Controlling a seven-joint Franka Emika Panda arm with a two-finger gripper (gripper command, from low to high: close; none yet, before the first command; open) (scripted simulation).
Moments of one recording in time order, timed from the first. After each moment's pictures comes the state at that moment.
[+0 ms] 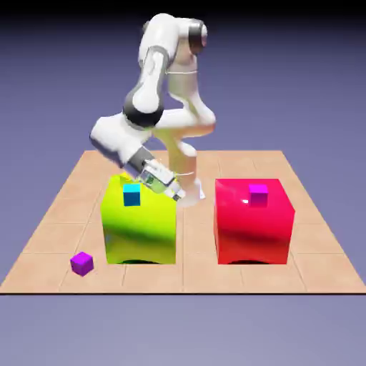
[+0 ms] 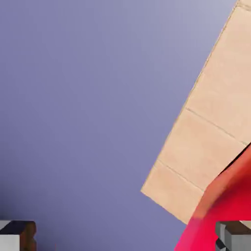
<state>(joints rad) 0.26 0.03 -0.62 -2.29 1.20 1.86 1.00</state>
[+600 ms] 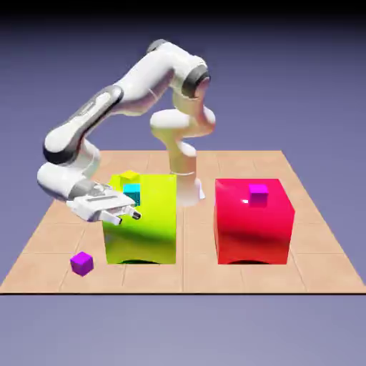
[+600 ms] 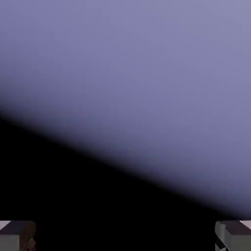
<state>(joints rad) 0.22 0.66 -0.99 -1.98 1.75 1.21 1.14</state>
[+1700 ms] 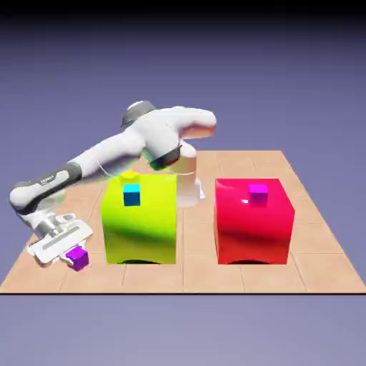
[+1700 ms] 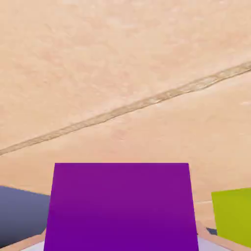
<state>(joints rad) -0.06 1.32 -1.16 -1.82 1.82 0.99 1.20</state>
